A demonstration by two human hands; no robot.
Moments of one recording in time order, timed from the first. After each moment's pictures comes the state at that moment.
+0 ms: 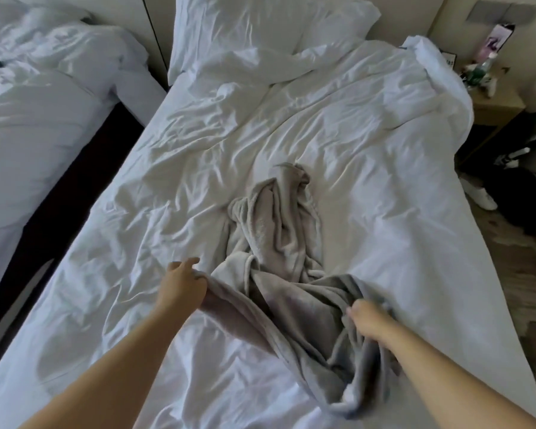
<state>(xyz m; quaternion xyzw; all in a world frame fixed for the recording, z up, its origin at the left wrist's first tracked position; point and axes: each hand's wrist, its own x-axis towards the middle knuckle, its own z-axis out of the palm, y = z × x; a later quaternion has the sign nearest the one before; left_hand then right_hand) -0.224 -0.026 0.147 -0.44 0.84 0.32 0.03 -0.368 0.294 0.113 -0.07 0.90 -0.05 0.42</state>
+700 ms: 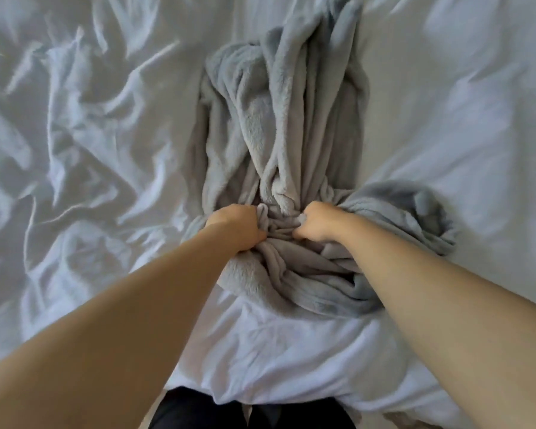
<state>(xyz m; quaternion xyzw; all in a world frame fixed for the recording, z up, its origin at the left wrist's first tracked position) -0.279 0.013 -0.043 -0.15 0.89 0.17 0.38 -0.369 0.162 -0.046 -0.14 0.83 -0.01 0.53</state>
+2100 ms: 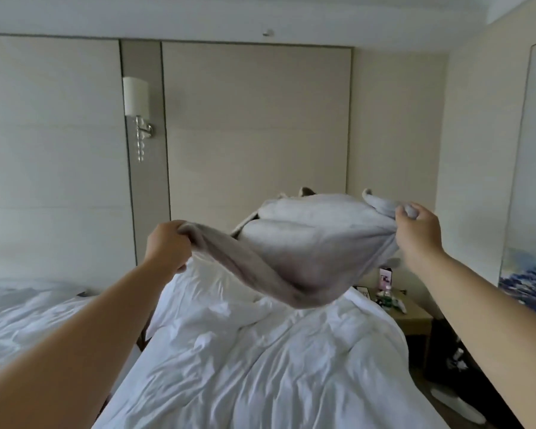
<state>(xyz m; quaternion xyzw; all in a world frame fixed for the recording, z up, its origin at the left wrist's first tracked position) -0.345 -0.110 0.619 -0.21 0.79 0.43 -0.39 -0.444 0.267 0.634 -0.02 0.70 -0.63 -0.34</state>
